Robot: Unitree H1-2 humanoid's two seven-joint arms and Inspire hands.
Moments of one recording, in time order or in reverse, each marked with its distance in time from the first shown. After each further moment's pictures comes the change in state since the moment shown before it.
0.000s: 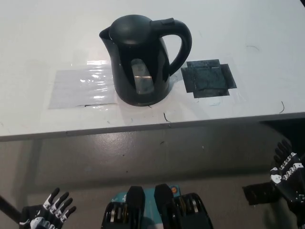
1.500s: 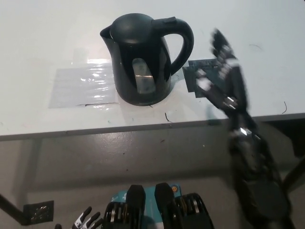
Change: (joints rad) left_arm 0.079 -0.035 -0.130 -0.005 0.032 0.004 -0.002; right_arm -0.343 0.147 0.146 -0.180 -0.289 0.046 -0.248
